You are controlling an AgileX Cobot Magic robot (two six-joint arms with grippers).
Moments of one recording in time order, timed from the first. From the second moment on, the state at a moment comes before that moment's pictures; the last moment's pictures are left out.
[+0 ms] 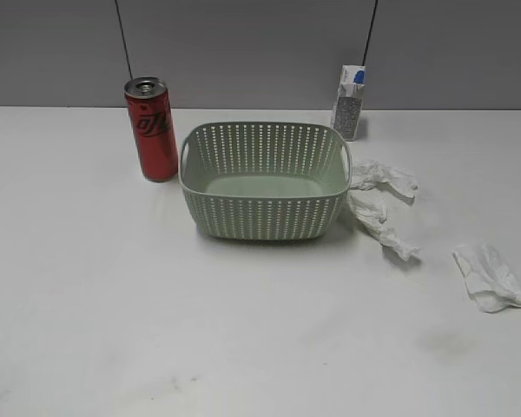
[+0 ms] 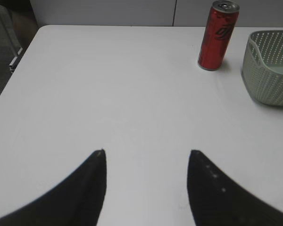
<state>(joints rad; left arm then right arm) -0.09 0.00 -0.50 -0.08 1.05 0.09 0.08 -0.01 -0.42 0.07 0.94 -0.07</state>
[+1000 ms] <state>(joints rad) -0.09 0.00 -0.50 -0.08 1.05 0.09 0.08 -0.01 -0.42 0.07 0.94 -0.07</state>
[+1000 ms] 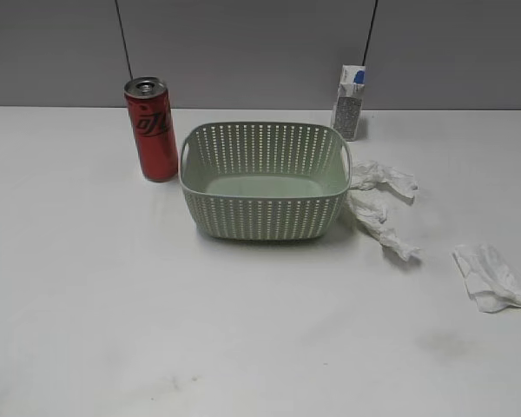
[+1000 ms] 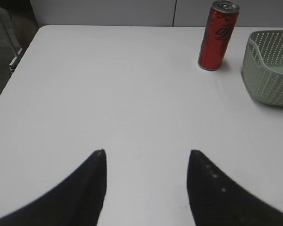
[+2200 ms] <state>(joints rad) -0.10 0.52 -0.60 -0.20 0.63 0.18 0.08 -0.01 -0.42 0.07 0.94 -0.07</state>
